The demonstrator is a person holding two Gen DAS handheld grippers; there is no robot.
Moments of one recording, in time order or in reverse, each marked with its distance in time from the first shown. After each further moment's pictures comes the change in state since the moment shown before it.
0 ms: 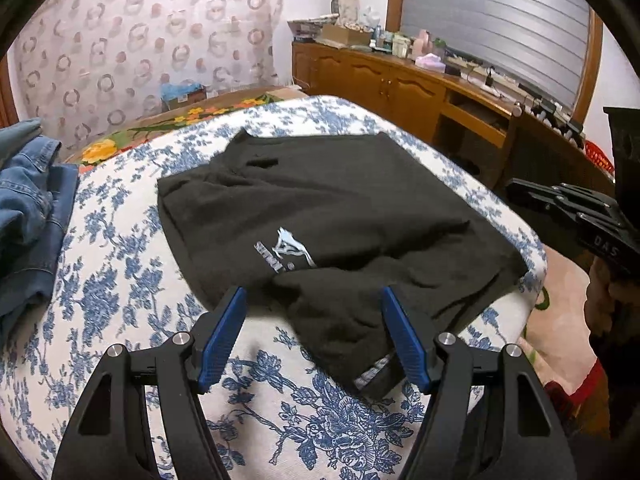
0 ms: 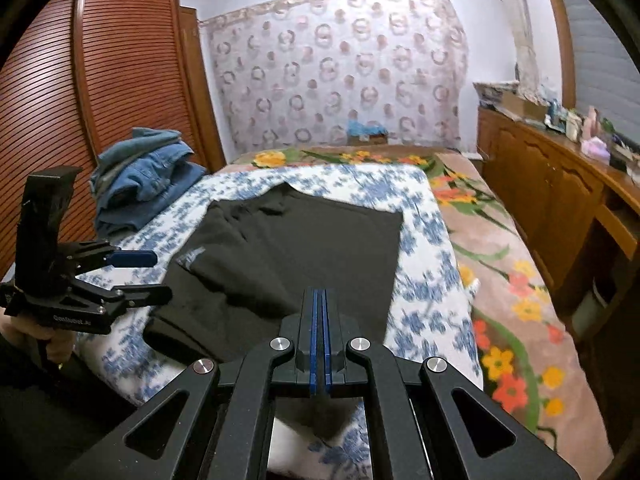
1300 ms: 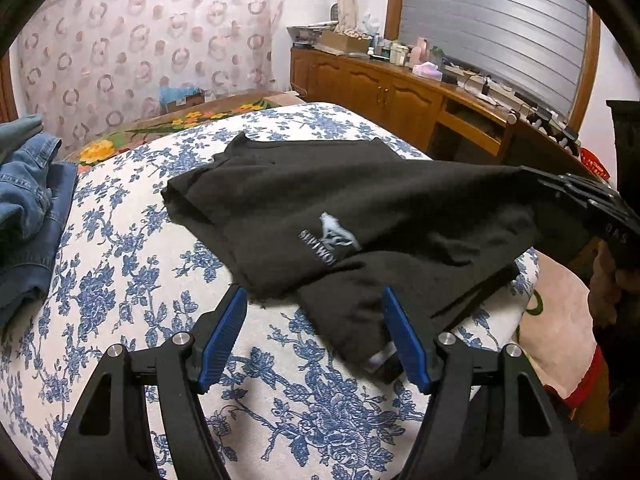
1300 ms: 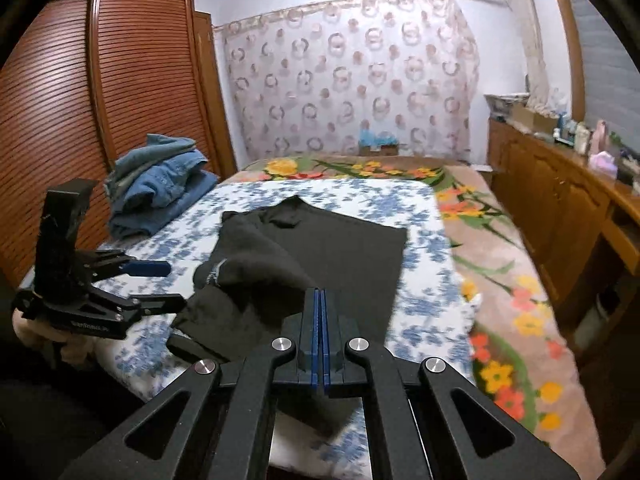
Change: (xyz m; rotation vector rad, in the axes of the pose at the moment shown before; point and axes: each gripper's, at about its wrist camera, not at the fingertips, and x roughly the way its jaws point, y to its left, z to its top) left arm -0.008 0.000 -0.003 -0.014 -0.035 -0.025; right arm -0.032 -0.007 0.011 -0.035 -0.046 0.016
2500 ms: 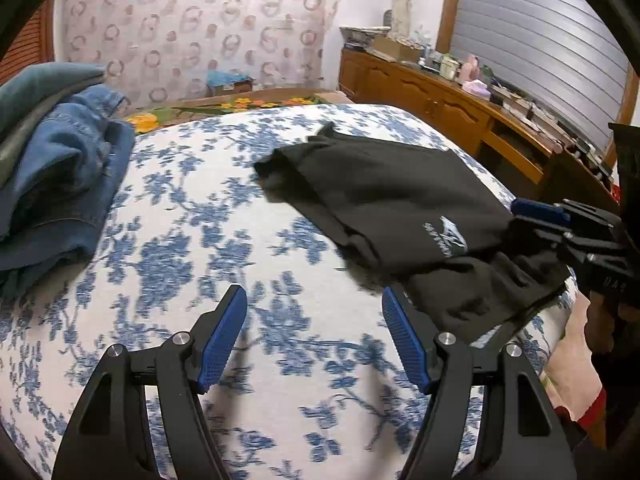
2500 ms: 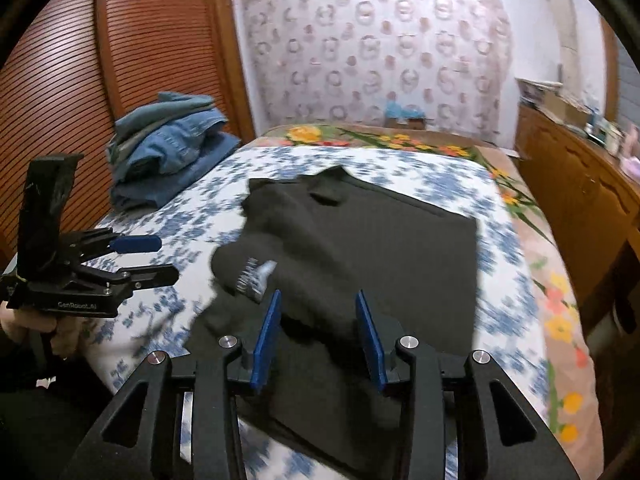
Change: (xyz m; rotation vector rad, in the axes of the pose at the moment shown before) left arm -0.005 0.067 -0.014 -0.142 -0.009 0.106; right arm 0.088 0.052 0.015 -0.074 0.121 0.082
